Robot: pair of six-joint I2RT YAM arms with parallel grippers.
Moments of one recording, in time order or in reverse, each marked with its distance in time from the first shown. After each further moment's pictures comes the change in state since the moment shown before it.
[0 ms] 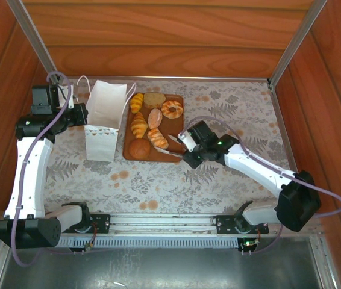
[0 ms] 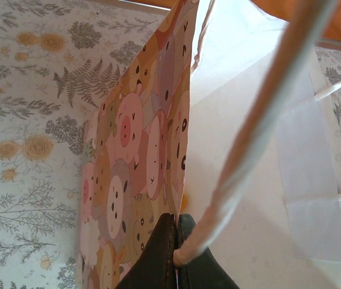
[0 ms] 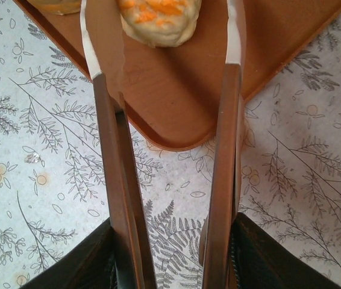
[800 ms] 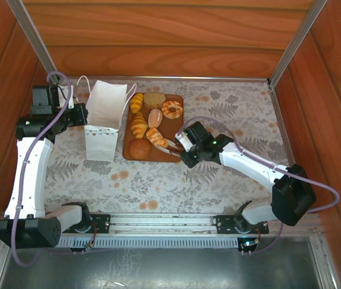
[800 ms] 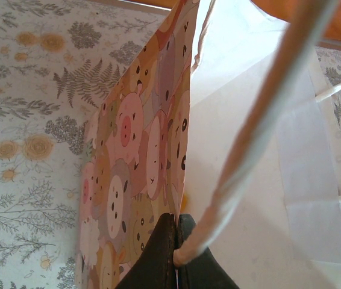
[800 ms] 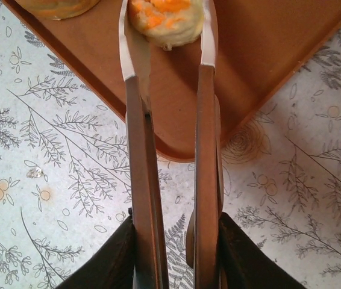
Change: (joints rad) left arm -0.001 0.000 0.000 0.000 0.000 0.000; right arm 0.005 0.039 0.001 0.034 0.011 0.061
